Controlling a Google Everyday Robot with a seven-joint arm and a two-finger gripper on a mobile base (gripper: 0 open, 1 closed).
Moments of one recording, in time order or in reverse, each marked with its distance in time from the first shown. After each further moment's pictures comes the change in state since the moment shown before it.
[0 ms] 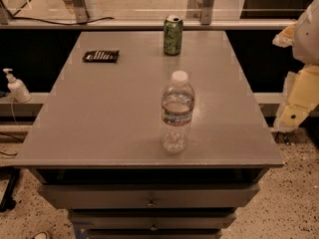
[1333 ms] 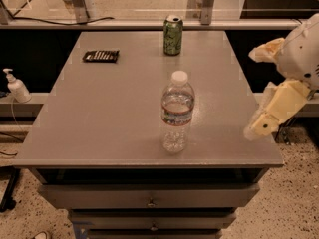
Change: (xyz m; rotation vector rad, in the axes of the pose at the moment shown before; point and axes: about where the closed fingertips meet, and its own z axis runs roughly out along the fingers) arm -0.042 0.024 0.019 -0.088 -0.344 0.057
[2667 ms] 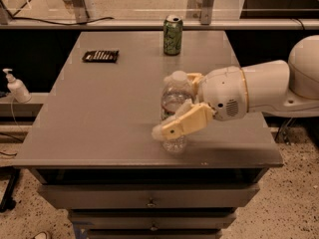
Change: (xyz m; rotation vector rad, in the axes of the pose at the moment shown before) arm -0.114 0.048 0.100 -0.281 -0.684 0.083
